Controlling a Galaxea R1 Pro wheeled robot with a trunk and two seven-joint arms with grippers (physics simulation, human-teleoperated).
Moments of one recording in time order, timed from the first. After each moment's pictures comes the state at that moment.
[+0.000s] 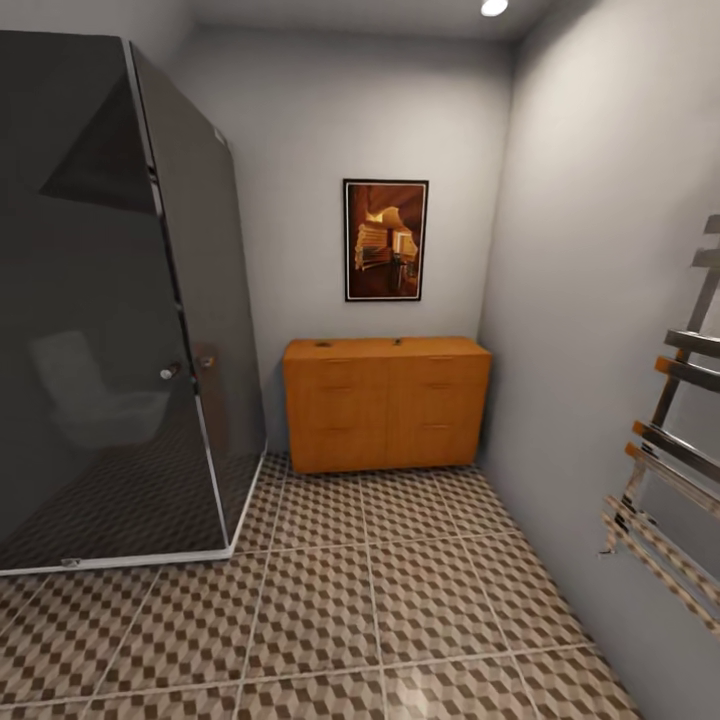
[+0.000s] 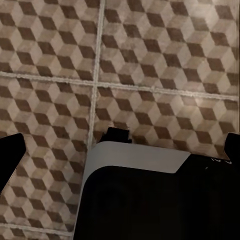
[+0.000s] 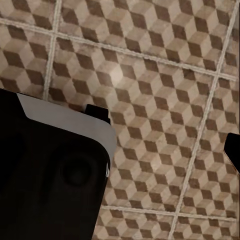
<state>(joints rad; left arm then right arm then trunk) -0.16 -0.03 -0.36 -0.01 0.52 -0.16 0.12 -0.14 0.00 0.01 0.02 0.31 -0.13 -0.10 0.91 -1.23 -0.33</state>
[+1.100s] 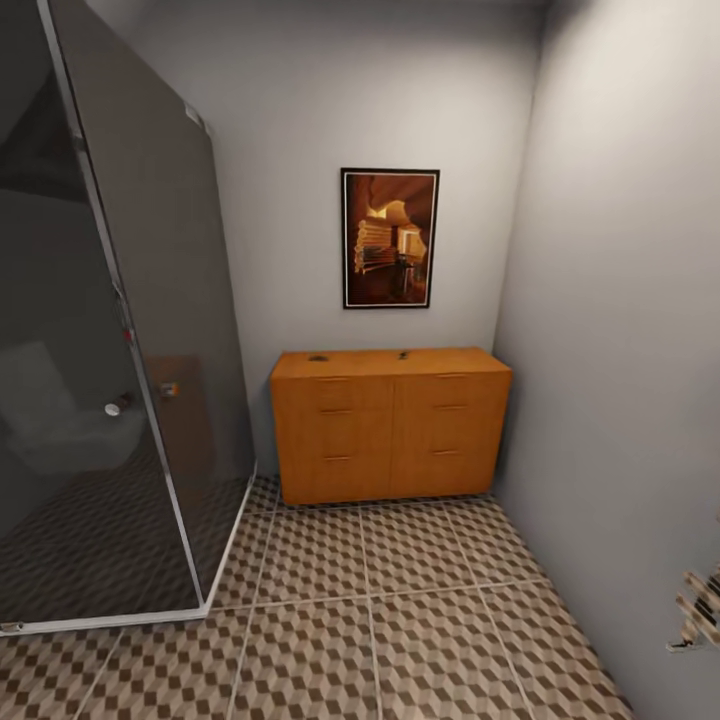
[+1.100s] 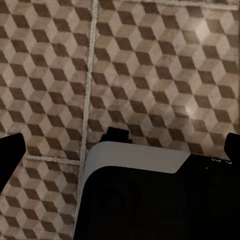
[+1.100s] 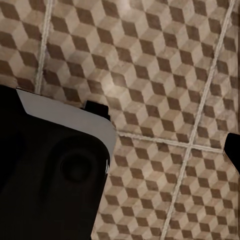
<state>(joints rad) -0.16 -0.03 -0.36 -0.01 0.52 -0.16 0.12 -0.14 0.00 0.01 0.02 0.31 -0.12 -0.10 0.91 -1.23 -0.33</state>
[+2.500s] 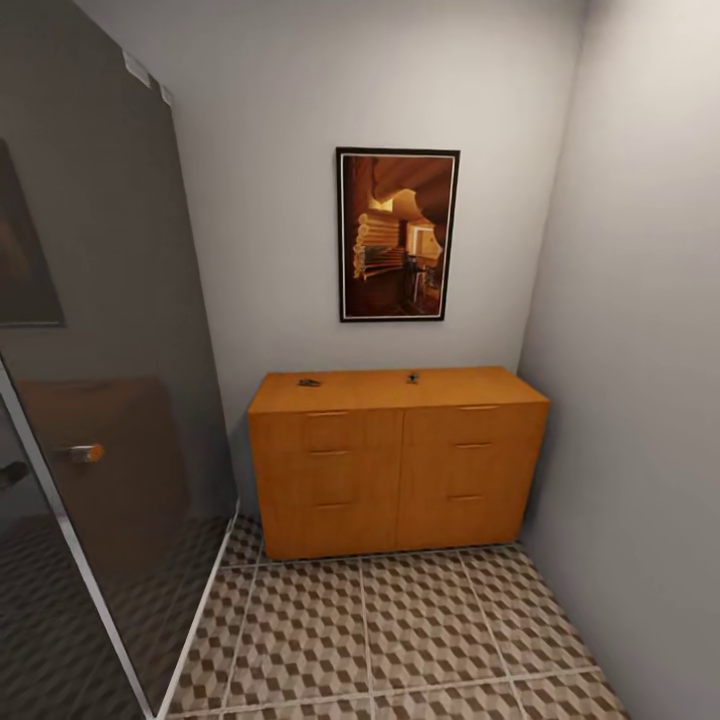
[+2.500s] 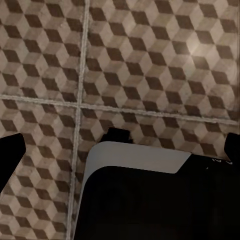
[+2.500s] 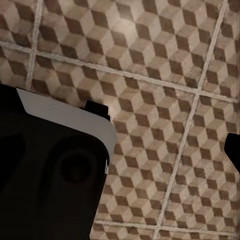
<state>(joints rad) -0.16 -0.03 -0.36 -0.01 0.52 -0.16 0.12 -0.14 0.00 0.02 0.02 0.32 -0.12 -0.10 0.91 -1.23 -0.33</state>
